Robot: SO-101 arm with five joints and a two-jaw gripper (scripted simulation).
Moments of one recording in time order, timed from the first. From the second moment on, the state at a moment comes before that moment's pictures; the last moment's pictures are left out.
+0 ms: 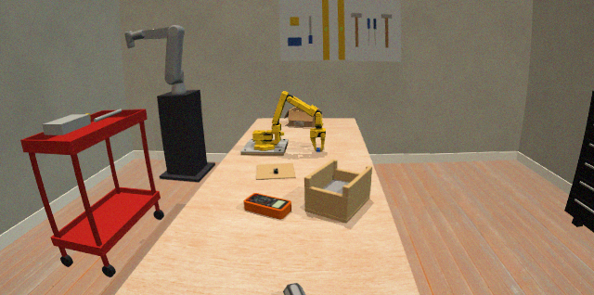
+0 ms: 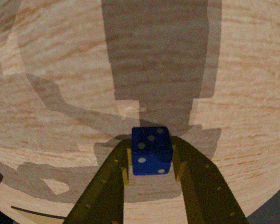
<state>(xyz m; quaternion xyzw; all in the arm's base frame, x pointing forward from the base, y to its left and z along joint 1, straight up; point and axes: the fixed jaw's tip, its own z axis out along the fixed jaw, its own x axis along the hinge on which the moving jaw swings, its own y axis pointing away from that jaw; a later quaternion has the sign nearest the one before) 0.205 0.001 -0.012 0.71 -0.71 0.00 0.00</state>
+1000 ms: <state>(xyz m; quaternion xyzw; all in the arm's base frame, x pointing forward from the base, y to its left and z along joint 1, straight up) 0.205 0.001 -0.012 0.71 -0.71 0.00 0.00</state>
